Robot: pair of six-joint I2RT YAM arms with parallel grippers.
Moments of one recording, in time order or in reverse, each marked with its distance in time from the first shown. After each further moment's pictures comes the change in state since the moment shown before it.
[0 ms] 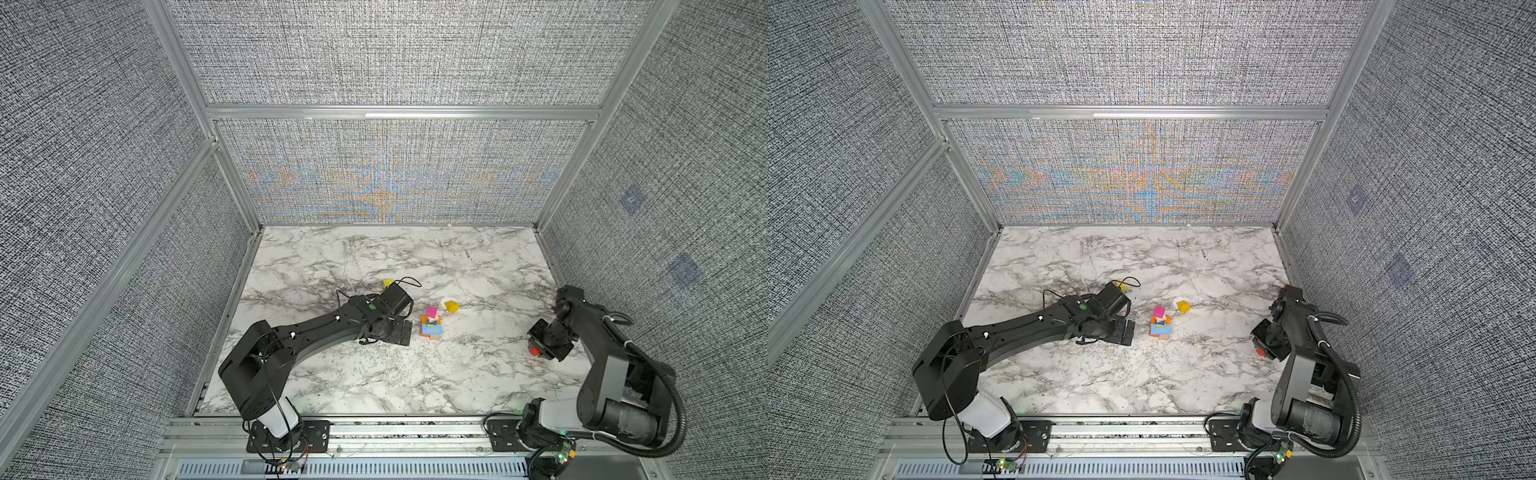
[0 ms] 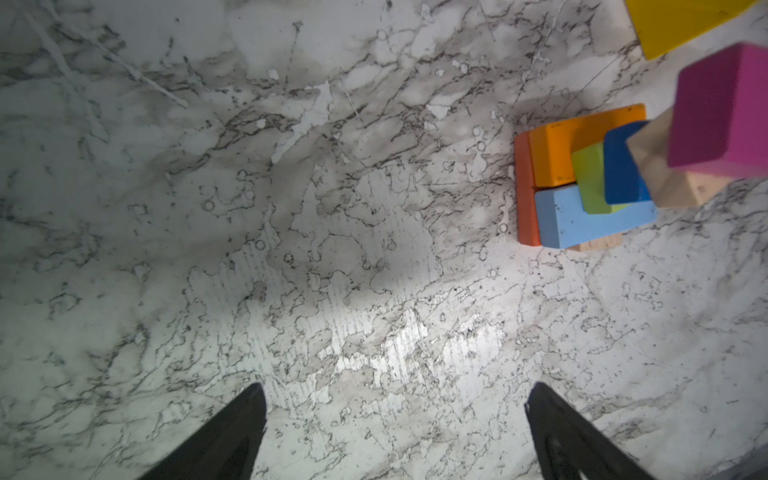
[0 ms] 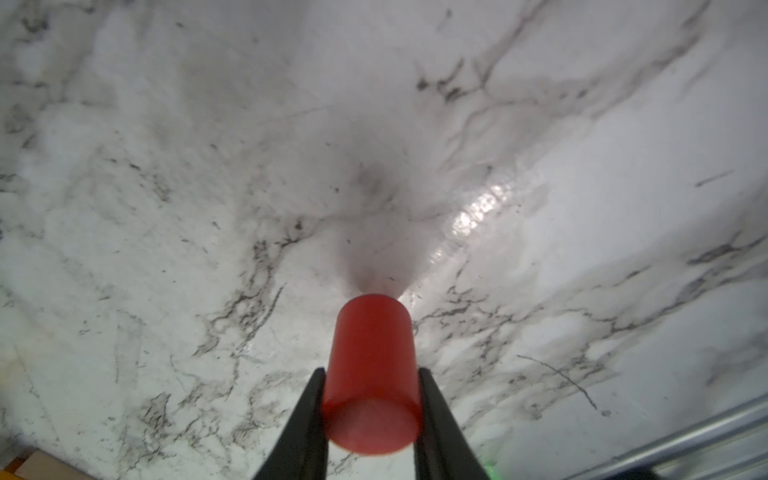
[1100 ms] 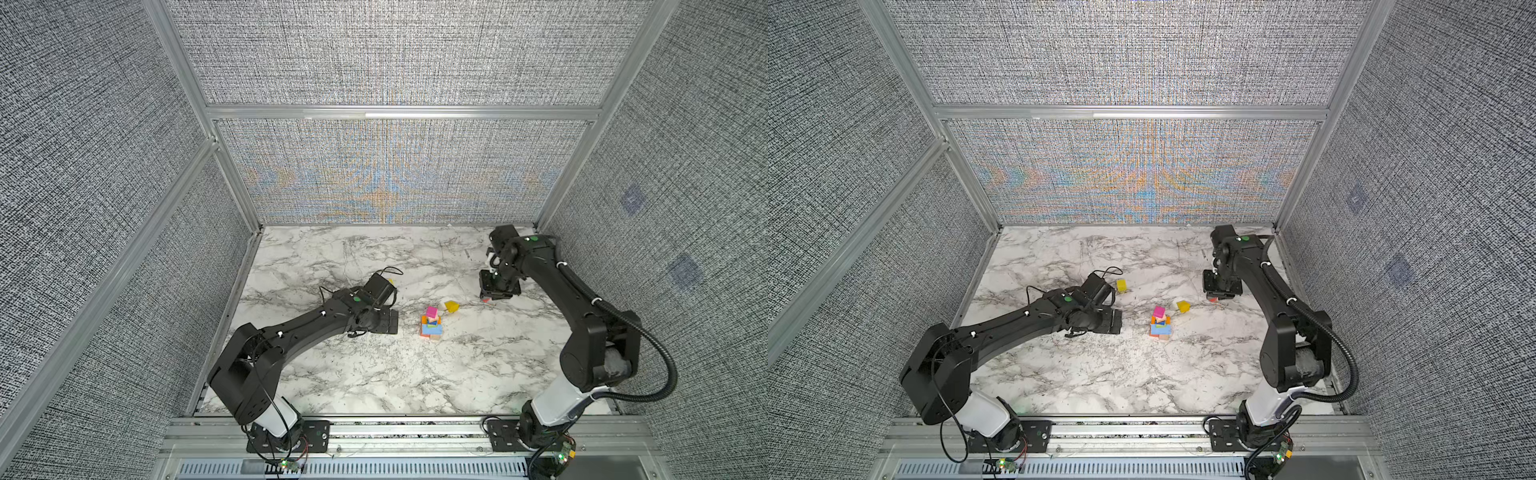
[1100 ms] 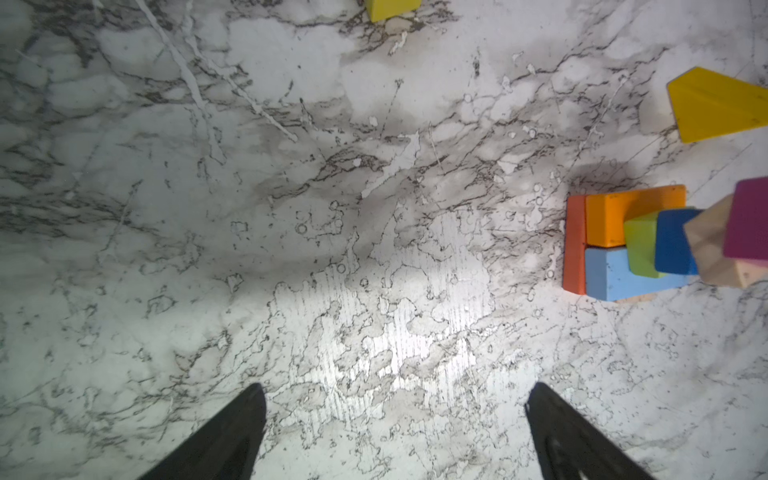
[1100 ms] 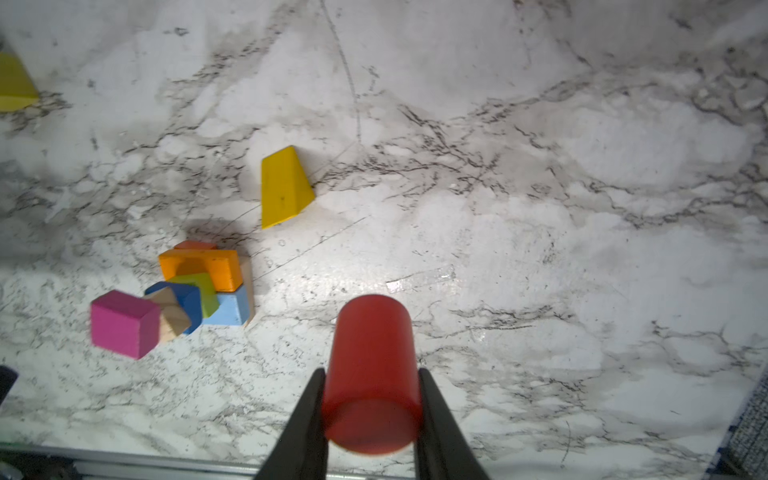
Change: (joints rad) left arm 0.122 -0.040 -0.011 -0.003 0.005 0.010; right arm 0.541 0.304 0.732 -0.354 -0.013 -0.280
